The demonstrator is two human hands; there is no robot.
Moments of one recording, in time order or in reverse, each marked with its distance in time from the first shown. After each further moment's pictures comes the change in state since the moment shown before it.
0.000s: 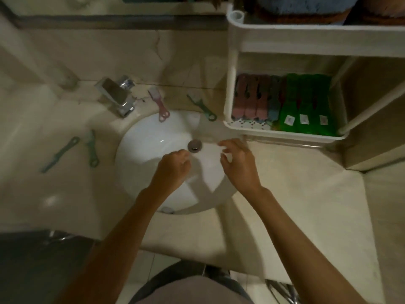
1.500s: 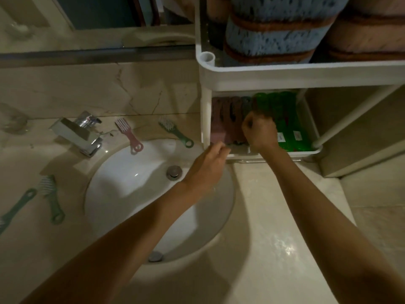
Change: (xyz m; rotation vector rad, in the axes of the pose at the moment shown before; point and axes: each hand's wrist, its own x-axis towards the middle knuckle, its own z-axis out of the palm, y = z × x) left_hand 0.088 0.081 0.044 0.269 0.243 0.810; right_hand 0.121 0.055 -0.076 -0.449 0.124 0.321
